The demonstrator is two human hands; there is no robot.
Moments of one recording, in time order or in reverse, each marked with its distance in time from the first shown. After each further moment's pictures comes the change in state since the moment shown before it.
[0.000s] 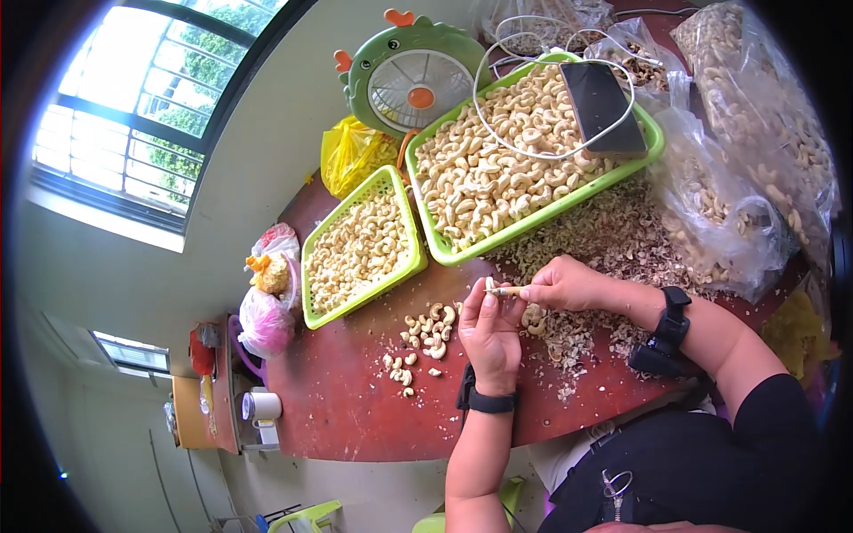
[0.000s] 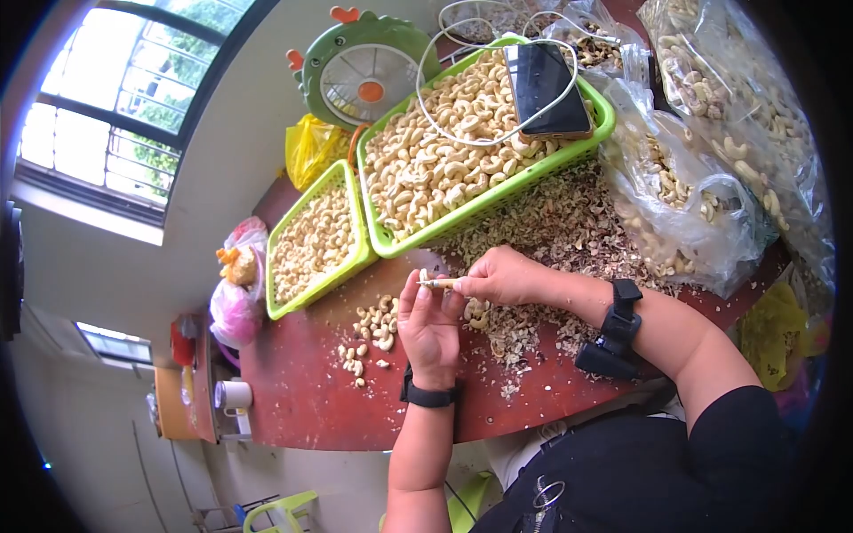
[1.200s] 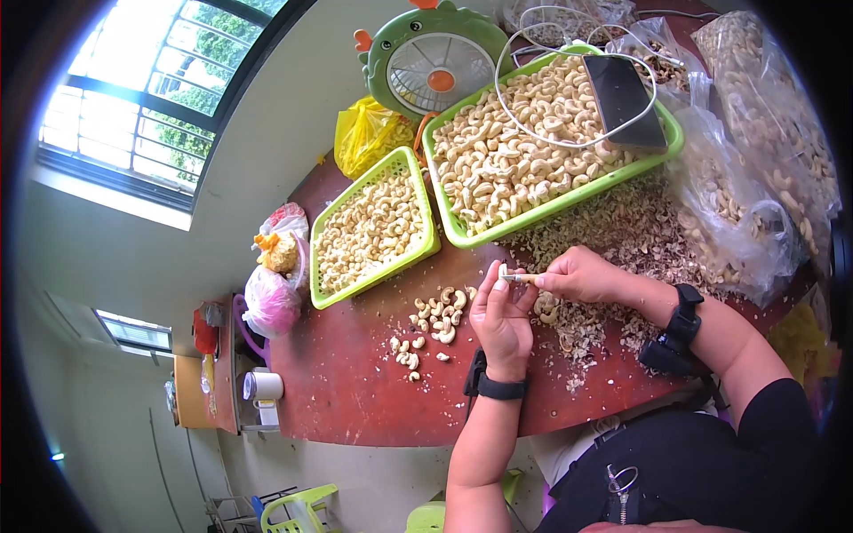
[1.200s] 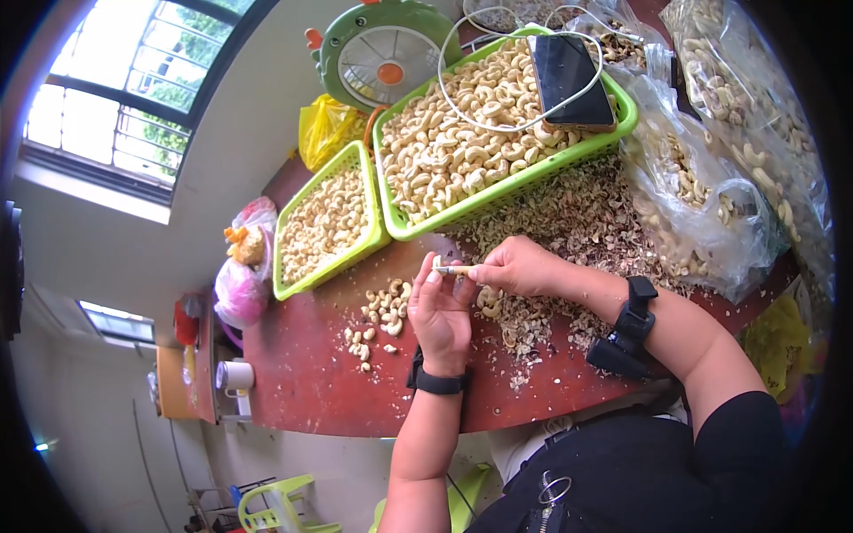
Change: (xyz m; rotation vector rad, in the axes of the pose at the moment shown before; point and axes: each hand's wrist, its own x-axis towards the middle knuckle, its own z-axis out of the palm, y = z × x) left_hand 0.001 0.001 0.001 -0.023 0.029 0.013; right_hand 0.002 0.004 0.002 0.015 -0.004 0.029
